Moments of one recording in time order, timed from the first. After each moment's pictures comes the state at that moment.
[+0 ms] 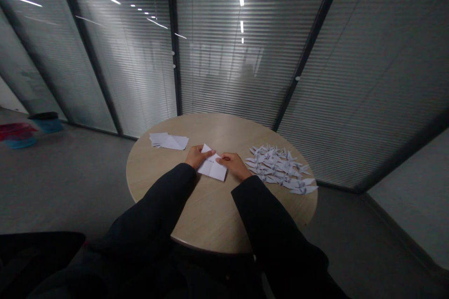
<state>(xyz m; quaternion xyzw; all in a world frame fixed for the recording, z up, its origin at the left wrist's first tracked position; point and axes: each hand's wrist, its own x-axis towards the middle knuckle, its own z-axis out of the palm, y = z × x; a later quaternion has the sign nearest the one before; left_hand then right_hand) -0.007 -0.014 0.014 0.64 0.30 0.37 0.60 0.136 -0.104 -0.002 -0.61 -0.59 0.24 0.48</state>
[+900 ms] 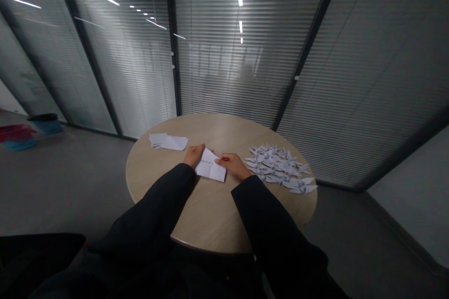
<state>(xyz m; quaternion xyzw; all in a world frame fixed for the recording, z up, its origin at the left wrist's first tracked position) -0.005 -0.003 0.008 0.60 0.32 0.37 0.64 0.135 -0.106 0.000 -0.60 -0.59 0.25 0.48</state>
